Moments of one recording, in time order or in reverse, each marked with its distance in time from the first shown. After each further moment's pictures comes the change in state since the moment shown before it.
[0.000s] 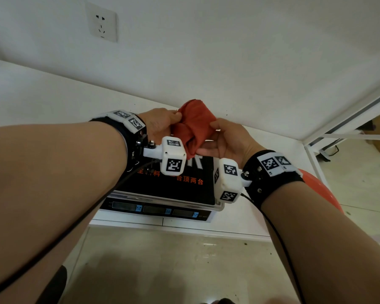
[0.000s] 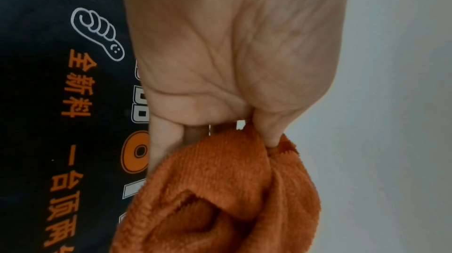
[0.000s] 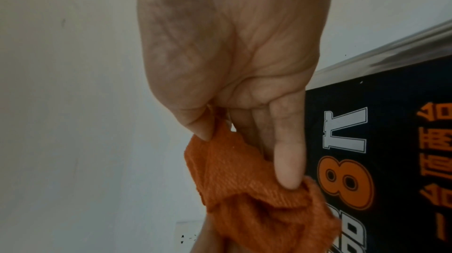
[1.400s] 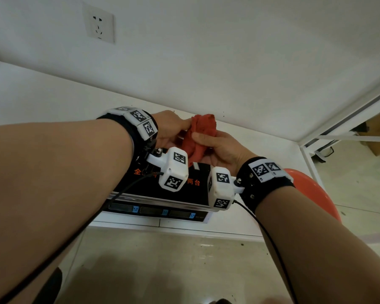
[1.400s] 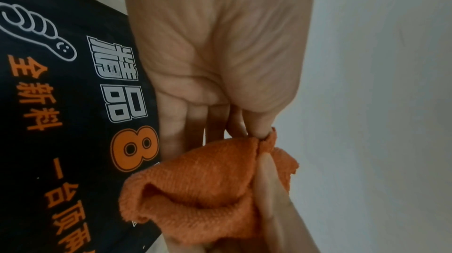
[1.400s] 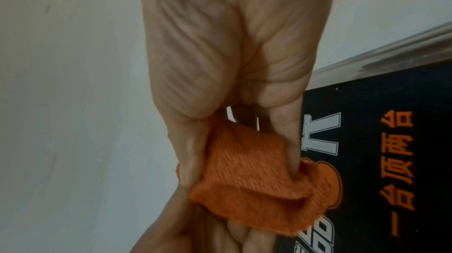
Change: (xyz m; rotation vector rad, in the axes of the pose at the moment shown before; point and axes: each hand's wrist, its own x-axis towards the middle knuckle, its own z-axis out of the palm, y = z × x) left_hand -0.012 0.003 0.028 0.306 0.050 0.006; right_hand 0.002 0.025 -0.005 0.056 -0.117 -0.004
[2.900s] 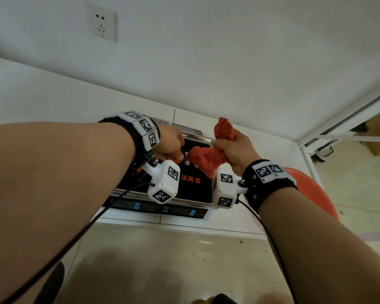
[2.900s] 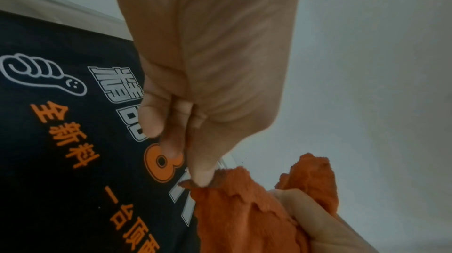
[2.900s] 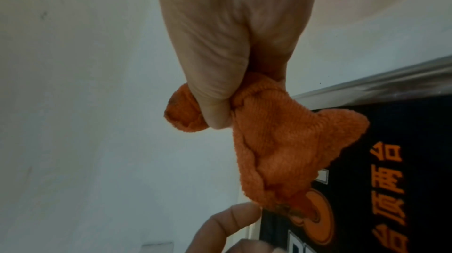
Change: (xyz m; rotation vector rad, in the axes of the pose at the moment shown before) left_hand -0.004 -0.017 -0.006 0.854 -0.029 -0.002; right_hand -0.003 0.002 -0.024 -0.366 0.491 -0.199
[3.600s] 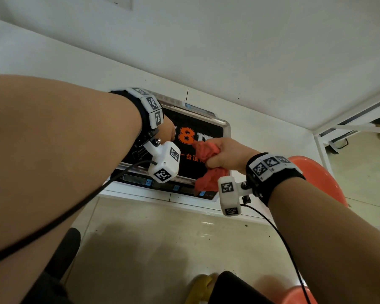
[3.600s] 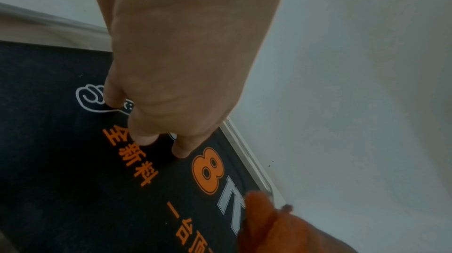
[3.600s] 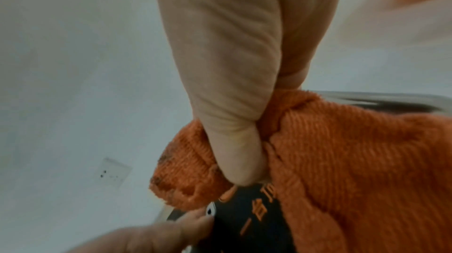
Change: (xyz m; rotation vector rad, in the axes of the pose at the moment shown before) left_hand -0.006 -0.031 0.007 0.520 -0.147 -0.188; right_hand -0.024 0.020 0.018 -0.762 -0.626 0.035
